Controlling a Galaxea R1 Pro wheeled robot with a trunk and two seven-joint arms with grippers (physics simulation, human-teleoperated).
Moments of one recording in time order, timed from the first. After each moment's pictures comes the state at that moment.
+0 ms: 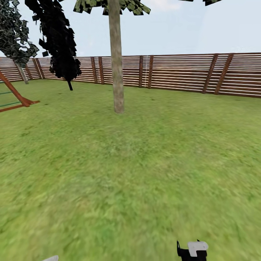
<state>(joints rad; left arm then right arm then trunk) -0.35 0.17 0.08 -0.05 0.21 -0.43 0.08 -0.33 0.02 -0.47 -0.22 0.62 -0.59 -0.22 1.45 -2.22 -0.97</state>
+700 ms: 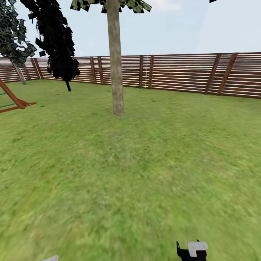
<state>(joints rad) -0.35 0.17 0.08 -0.05 0.21 -0.43 0.08 -0.33 0.02 -0.47 -0.22 0.63 -0.59 -0.22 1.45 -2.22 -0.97</state>
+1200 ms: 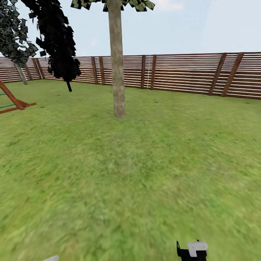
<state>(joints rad) -0.35 0.17 0.08 -0.05 0.21 -0.43 0.08 -0.33 0.02 -0.47 -0.22 0.63 -0.59 -0.22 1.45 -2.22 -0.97</state>
